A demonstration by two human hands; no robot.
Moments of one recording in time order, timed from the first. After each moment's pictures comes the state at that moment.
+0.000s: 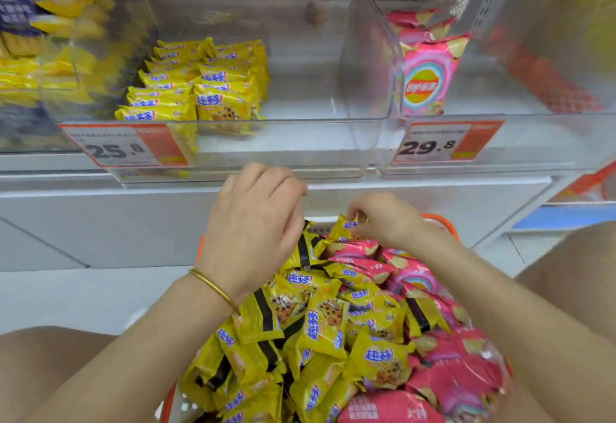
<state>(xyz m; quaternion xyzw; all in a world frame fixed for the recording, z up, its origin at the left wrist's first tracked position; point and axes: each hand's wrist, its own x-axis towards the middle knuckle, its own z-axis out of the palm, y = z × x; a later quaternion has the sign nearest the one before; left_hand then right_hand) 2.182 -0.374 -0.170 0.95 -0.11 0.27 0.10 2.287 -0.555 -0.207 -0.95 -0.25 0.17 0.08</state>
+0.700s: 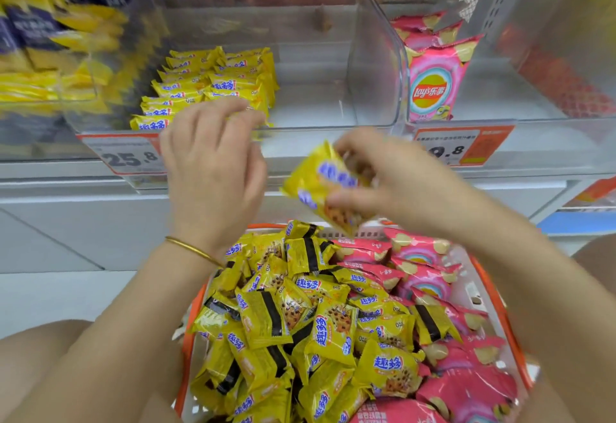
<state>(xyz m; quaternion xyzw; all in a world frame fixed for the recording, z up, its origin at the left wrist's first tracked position) 2.202 -0.344 -0.140 0.90 -0.01 0.42 0.07 2.242 -0.541 -0.093 -0.90 -0.35 0.07 0.26</state>
